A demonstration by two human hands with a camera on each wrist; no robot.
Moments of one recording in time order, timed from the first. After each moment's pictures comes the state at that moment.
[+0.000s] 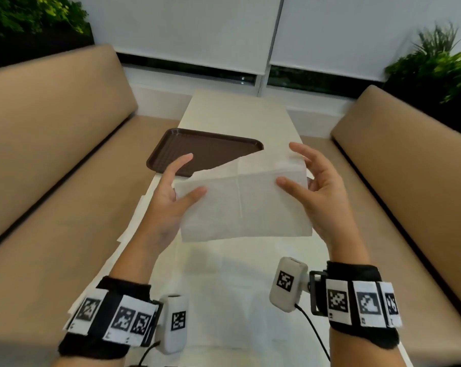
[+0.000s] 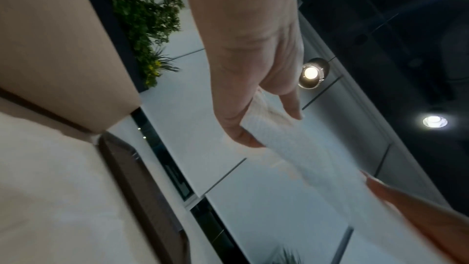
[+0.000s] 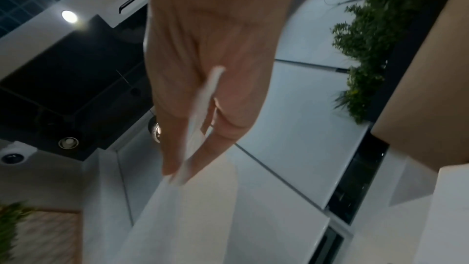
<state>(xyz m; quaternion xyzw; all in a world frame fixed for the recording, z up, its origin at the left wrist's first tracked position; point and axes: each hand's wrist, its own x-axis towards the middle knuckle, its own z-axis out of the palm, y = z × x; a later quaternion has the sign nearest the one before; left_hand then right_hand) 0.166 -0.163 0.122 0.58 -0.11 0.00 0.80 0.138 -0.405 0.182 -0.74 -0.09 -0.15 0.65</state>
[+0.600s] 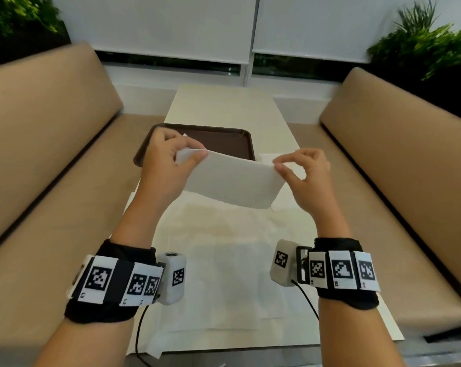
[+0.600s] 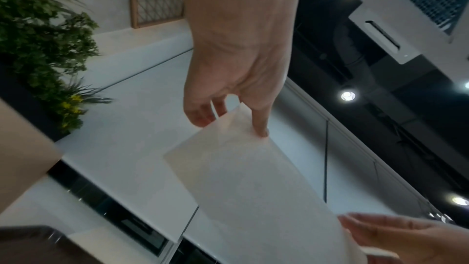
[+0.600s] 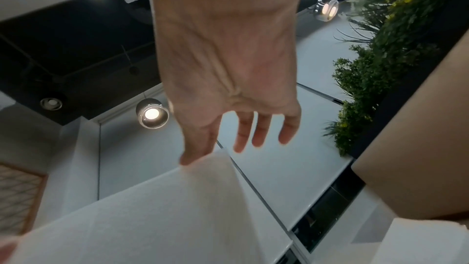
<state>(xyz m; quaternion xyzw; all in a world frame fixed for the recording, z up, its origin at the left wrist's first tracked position) 0.182 -0.191 0.170 0.80 -0.14 0.22 0.53 0.149 -0.435 0.159 -0.88 0.00 -0.22 0.42</state>
